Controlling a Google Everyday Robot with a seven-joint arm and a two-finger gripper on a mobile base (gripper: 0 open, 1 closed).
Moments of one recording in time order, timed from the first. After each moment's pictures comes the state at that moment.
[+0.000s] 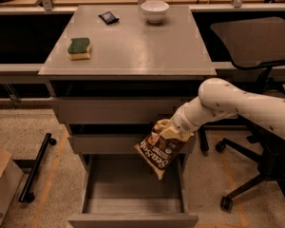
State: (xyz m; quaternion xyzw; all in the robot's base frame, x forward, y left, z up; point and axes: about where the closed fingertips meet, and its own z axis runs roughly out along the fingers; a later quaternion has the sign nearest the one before) arm 0.594 -0.087 0.635 -0.52 0.80 0.17 0.24
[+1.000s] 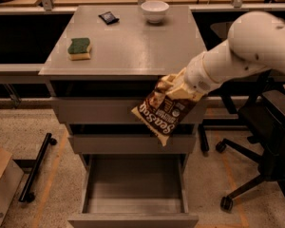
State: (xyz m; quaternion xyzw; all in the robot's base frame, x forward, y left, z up) arm 0.586 -0.096 0.836 -0.59 0.73 0.10 0.33
